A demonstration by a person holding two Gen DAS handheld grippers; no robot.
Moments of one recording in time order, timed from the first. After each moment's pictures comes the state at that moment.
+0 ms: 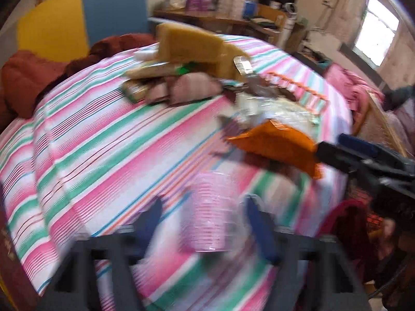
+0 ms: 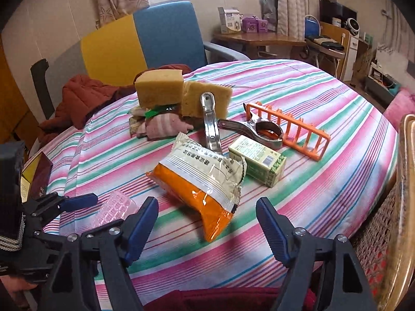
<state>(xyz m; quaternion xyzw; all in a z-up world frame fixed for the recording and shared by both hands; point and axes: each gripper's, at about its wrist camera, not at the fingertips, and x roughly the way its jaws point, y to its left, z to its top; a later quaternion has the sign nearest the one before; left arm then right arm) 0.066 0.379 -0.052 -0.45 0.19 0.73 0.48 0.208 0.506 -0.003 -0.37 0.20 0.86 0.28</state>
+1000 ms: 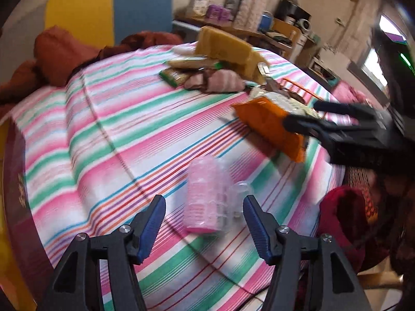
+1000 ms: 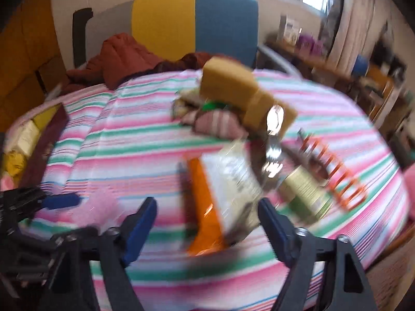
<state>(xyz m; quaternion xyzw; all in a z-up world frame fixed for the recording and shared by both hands) 0.072 0.314 -0.047 -0.44 0.16 0.75 0.47 0.148 0.473 -0.001 -0.43 0.06 0.88 0.20</state>
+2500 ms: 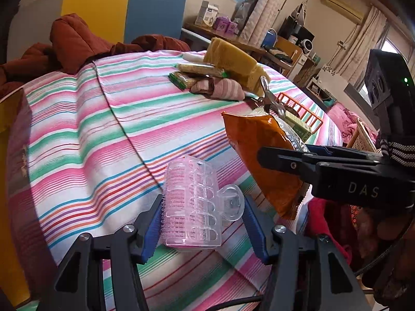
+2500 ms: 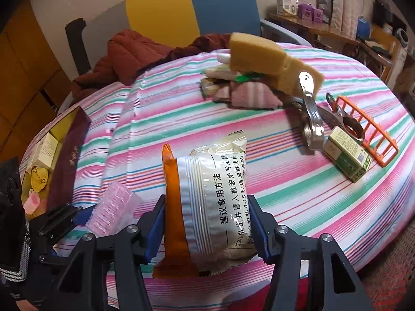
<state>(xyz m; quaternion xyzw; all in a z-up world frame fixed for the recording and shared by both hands) 0.070 0.273 -0.044 -0.45 0.08 0.76 0.47 0.144 0.429 -0.012 -0.45 0.18 0.86 0.16</state>
